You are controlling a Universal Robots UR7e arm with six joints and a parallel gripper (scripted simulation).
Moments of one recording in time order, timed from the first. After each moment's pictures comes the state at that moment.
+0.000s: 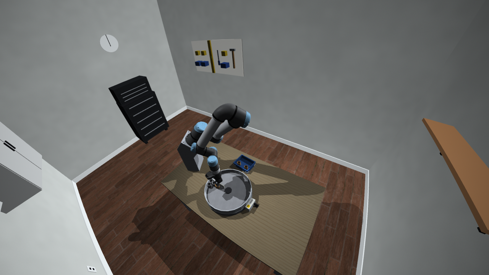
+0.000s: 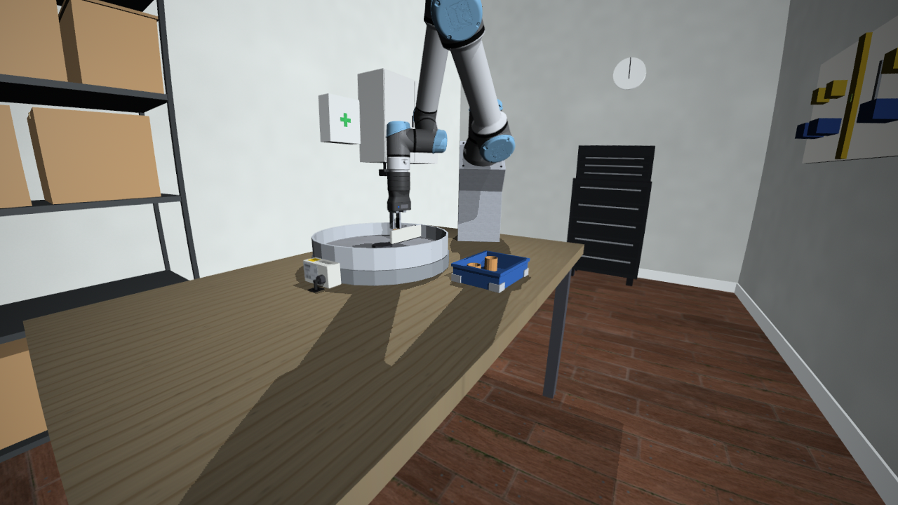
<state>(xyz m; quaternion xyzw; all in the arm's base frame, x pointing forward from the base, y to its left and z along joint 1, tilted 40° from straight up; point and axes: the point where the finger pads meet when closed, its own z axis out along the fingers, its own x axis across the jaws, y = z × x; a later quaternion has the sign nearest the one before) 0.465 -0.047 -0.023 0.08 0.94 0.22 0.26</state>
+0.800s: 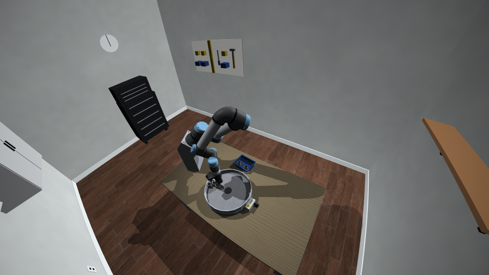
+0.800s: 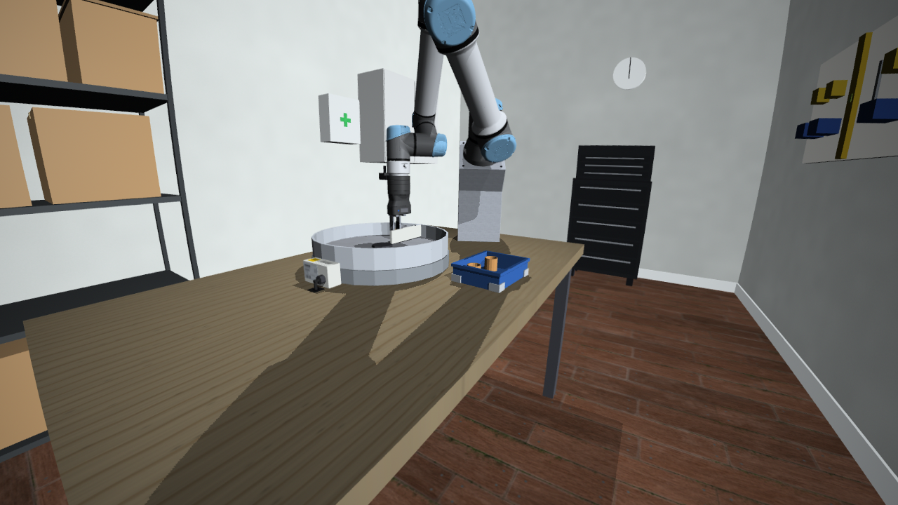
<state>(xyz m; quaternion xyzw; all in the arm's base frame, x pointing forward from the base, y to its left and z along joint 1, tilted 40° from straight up) 0.472 -0.043 -0.033 0.08 0.94 0.22 0.26</state>
